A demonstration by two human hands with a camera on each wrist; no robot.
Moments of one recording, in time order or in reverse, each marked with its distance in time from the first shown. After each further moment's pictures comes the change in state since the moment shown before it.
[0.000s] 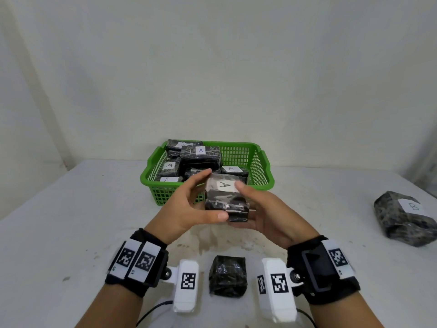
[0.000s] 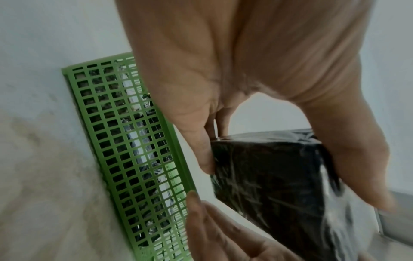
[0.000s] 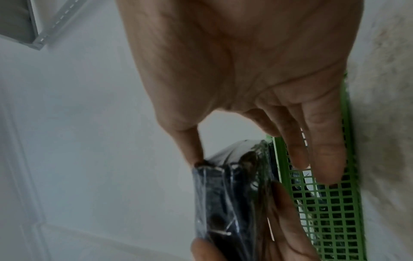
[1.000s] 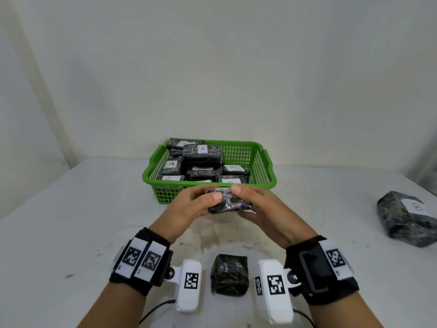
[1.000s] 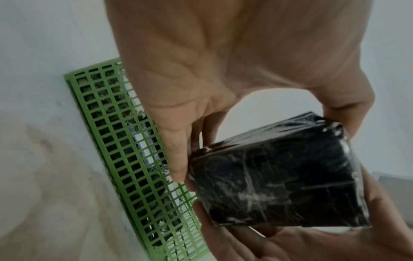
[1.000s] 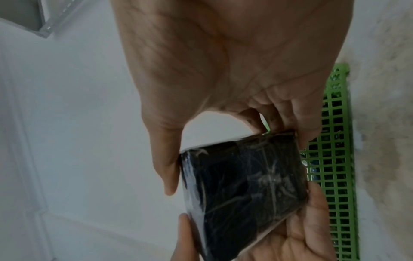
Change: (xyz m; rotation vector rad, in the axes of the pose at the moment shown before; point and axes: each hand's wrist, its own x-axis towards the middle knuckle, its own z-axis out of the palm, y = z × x) left_hand 0.006 -0.005 0.003 0.028 0.015 -0.036; right_hand 0.003 0.003 0.005 -0.108 -0.019 -0.108
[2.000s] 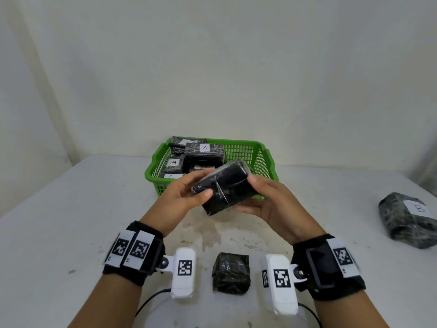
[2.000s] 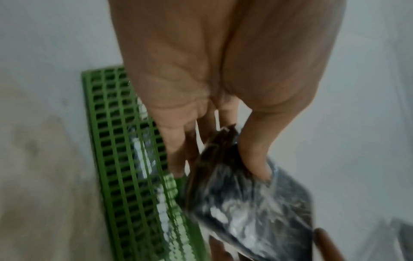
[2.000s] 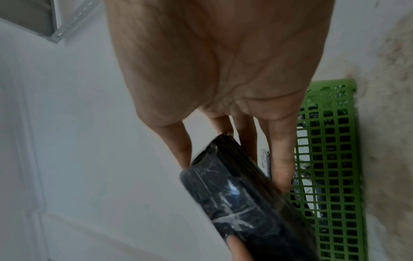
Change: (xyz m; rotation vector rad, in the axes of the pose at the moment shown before) left_hand -0.003 0.002 -0.021 -0.011 0.032 0.098; right_hand 0.000 -0.002 -0.012 0.209 0.061 -0.083
